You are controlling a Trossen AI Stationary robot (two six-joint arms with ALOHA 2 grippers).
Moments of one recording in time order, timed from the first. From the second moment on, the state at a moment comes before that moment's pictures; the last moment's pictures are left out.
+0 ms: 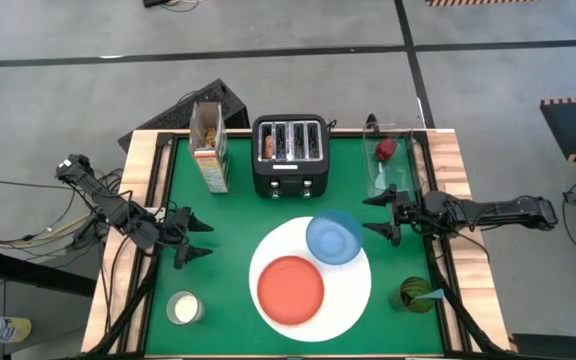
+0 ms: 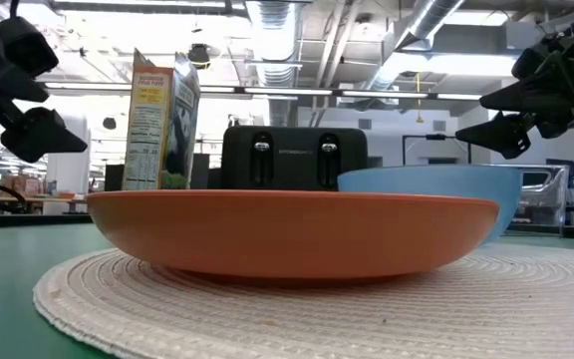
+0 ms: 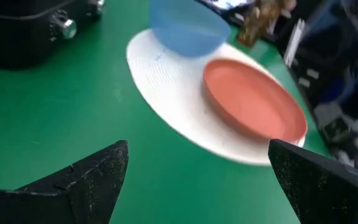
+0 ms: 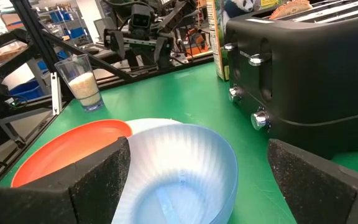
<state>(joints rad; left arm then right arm) -0.65 0.27 0.14 -0.33 -0.58 -0.72 0.00 0.17 0.00 0.04 0.11 0.24</state>
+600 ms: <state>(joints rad) -0.61 0.31 0.14 -0.33 -0.71 -1.00 0.00 0.17 0.00 0.04 0.11 0.24</state>
